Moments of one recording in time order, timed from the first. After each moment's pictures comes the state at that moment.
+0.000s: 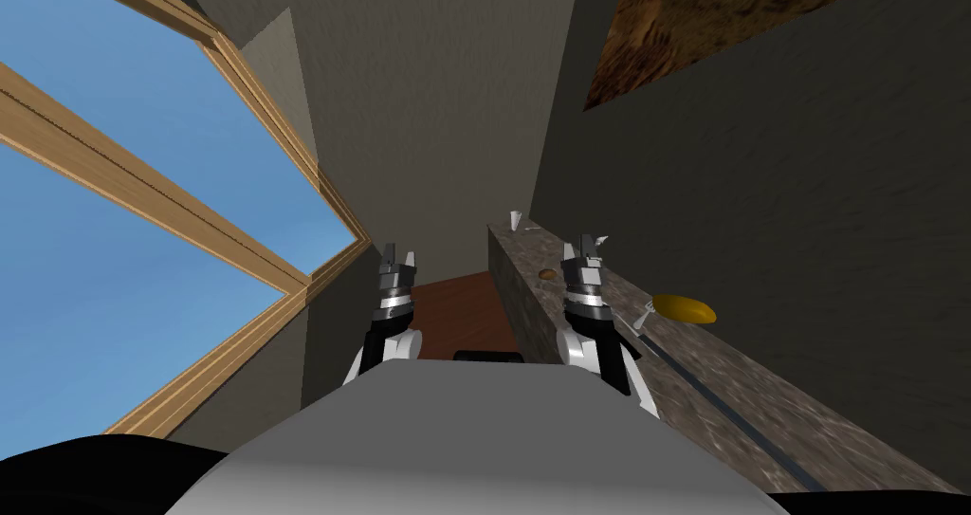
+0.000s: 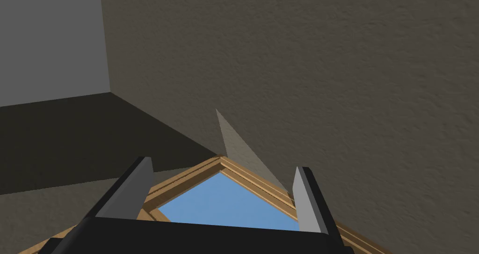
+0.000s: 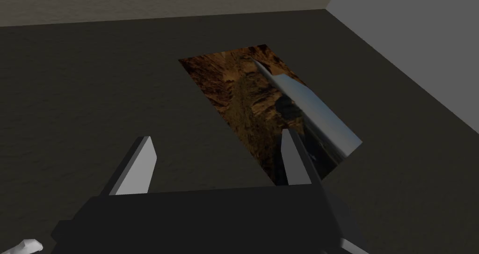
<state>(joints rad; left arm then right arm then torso) 0.51 -0.05 -0.02 -2.23 0.00 -0.46 -0.01 0.47 0.01 0.03 -2.31 0.08 -0.41 0.02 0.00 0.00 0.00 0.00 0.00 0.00</state>
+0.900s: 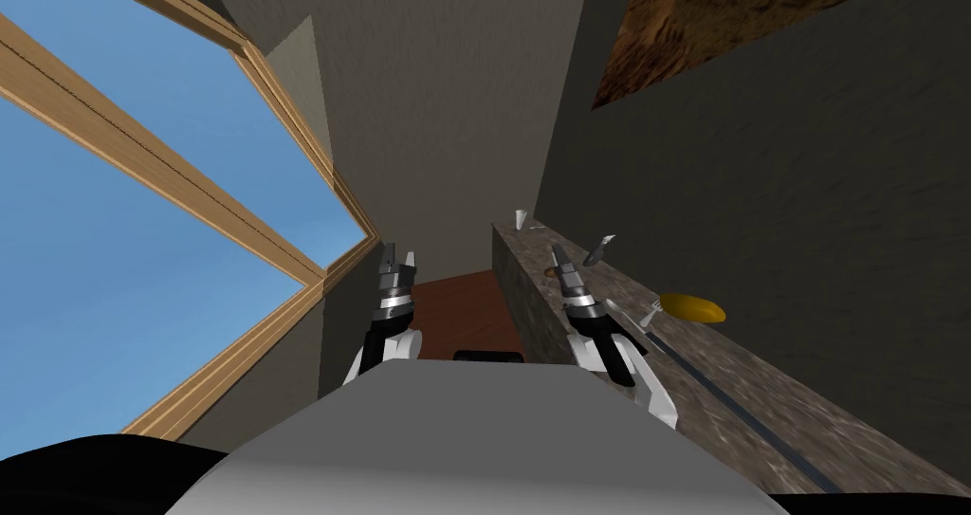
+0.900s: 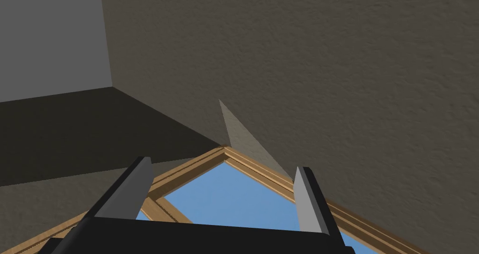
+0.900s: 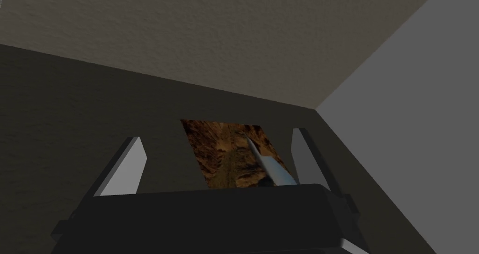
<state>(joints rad) 0.51 -0.05 -0.02 -2.23 0.00 -0.46 -0.01 0.44 -0.23 0.02 -2.20 0.22 -0.39 0.07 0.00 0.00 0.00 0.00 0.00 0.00</state>
